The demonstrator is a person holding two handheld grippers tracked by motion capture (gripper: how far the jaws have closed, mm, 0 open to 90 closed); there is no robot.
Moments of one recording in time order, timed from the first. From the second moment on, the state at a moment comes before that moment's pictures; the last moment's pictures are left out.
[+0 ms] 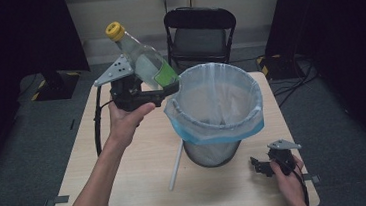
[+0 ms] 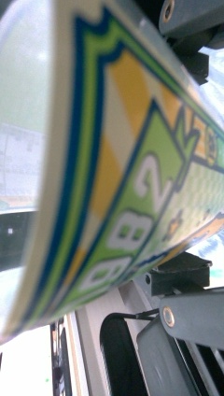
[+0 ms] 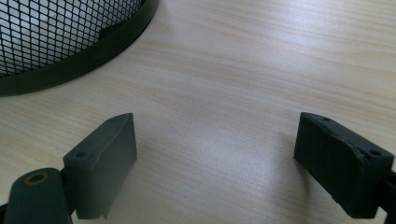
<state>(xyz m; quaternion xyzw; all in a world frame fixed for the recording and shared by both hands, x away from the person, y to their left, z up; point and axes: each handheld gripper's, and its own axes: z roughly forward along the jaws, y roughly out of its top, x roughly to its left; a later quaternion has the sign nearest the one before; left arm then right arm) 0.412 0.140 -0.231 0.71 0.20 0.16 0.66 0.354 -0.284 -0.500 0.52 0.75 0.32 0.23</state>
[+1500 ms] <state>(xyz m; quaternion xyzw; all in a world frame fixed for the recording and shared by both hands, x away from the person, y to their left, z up) 0.447 0.053 -0.232 0.79 0.17 0.05 0.58 0.355 -0.284 -0.500 0.52 0.75 0.33 0.23</state>
